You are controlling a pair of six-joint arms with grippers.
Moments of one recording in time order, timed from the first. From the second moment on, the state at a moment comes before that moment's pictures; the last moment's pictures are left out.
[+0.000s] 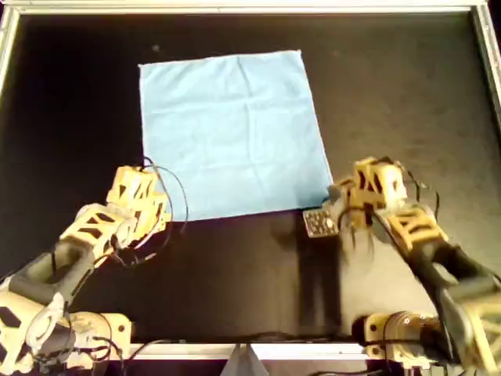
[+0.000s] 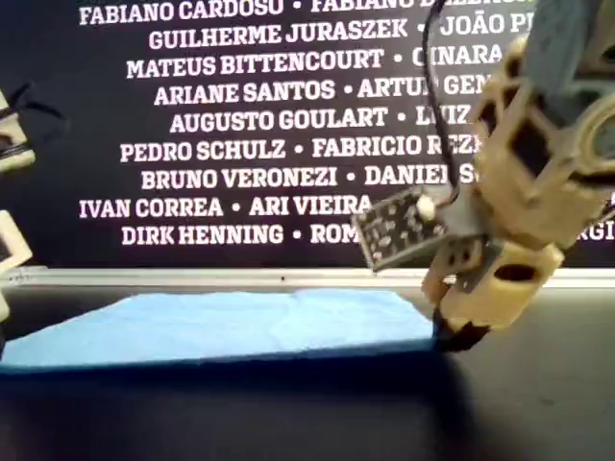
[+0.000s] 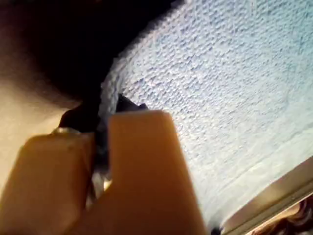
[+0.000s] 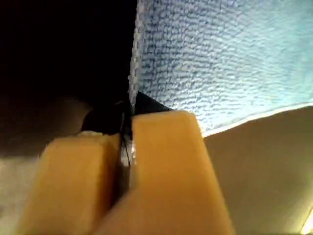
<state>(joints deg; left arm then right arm) -21.0 99.8 131.0 26.1 6.4 -0.7 16.2 95.8 129.4 21.4 -12.4 -1.2</state>
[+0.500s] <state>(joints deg) -21.0 100.2 131.3 26.1 6.4 -0.7 16.2 110.0 141.1 21.4 -12.7 -2.1</state>
